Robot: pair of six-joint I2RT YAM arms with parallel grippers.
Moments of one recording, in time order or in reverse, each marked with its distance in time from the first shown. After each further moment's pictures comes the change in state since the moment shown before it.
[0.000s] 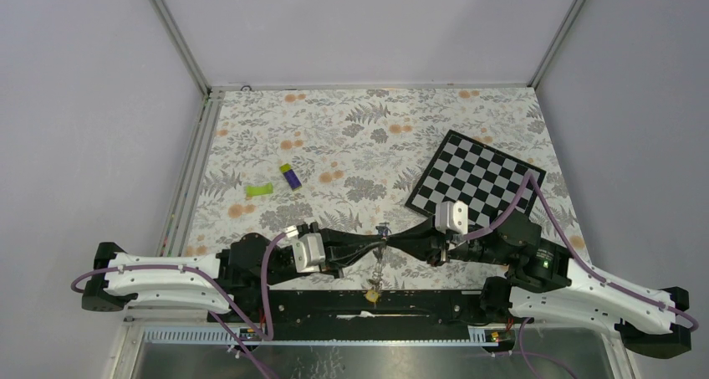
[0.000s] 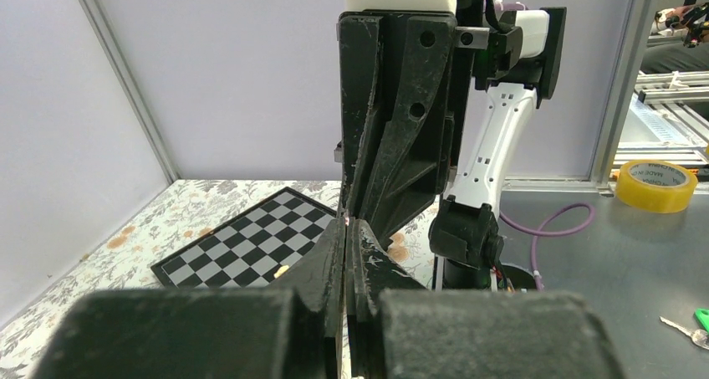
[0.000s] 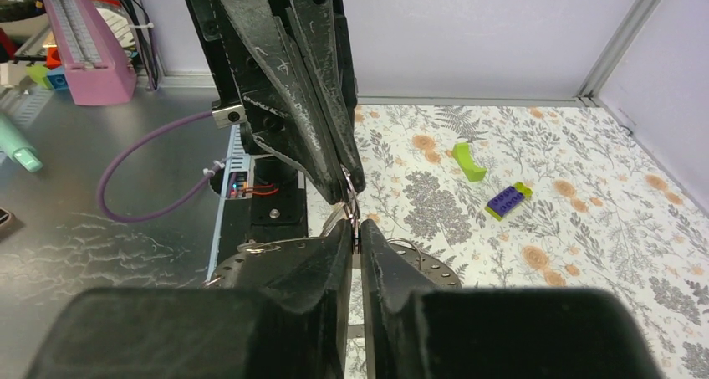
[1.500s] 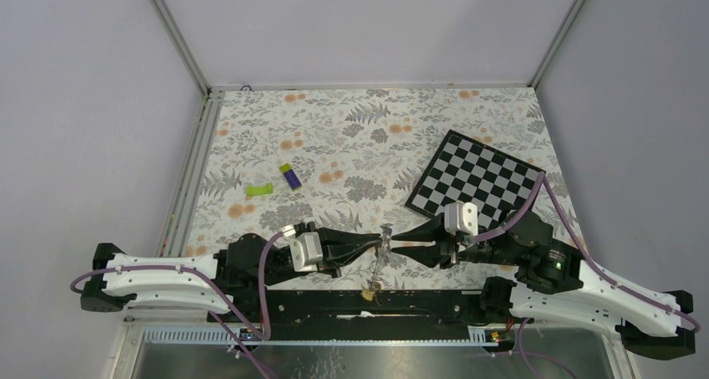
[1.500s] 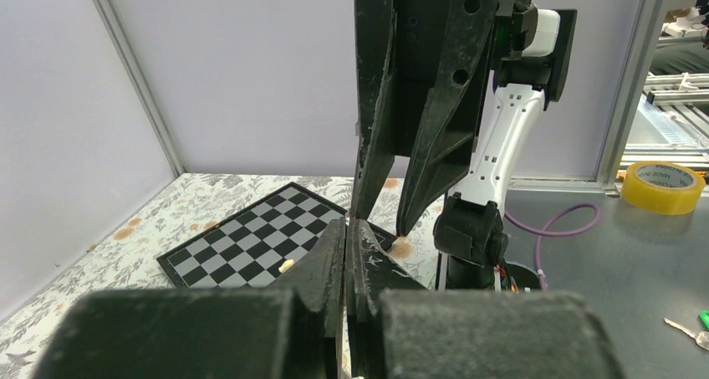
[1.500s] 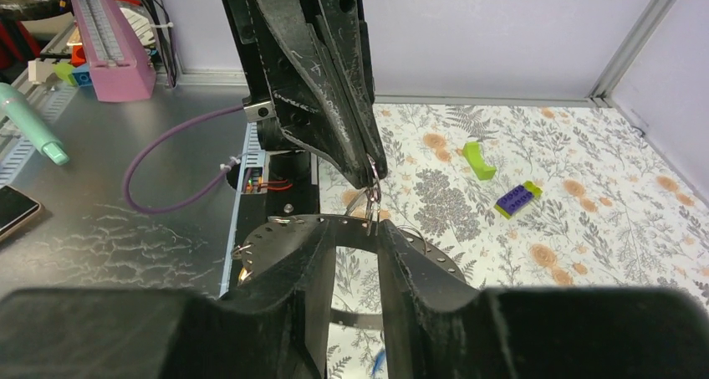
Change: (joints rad) left arm -0.001 -0.024 -0.008 -0.015 -0.026 -0.003; right arm 0.000 -0.034 0.056 -0.090 -0.028 0.010
